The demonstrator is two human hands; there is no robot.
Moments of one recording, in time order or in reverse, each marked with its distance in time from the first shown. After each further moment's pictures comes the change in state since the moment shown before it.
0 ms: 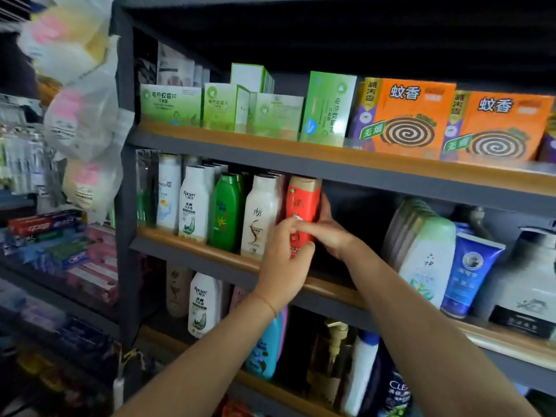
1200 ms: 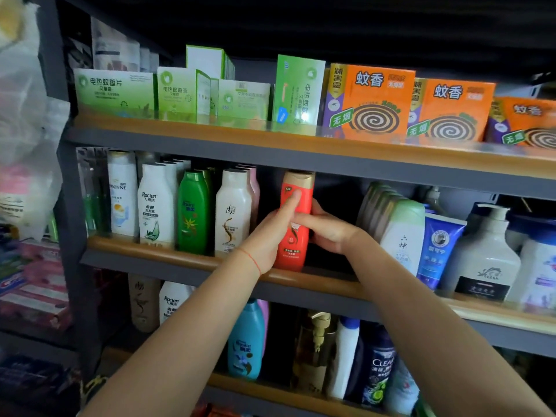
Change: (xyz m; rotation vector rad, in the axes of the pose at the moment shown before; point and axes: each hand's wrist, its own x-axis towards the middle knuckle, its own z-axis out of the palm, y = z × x) left_hand 0.061 0.009 0.018 -0.497 -0.450 -0.425; right_hand -0.026 -0.002 -0.027 0.116 -0.071 0.124
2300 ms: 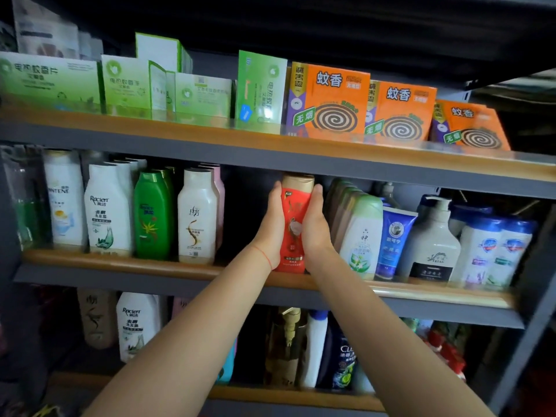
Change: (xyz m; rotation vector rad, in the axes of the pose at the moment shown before) left_hand 0.001 0.008 0.058 -0.307 -0.050 -0.124; right_hand -0.047 -0.011 0.024 0.231 0.764 0.044
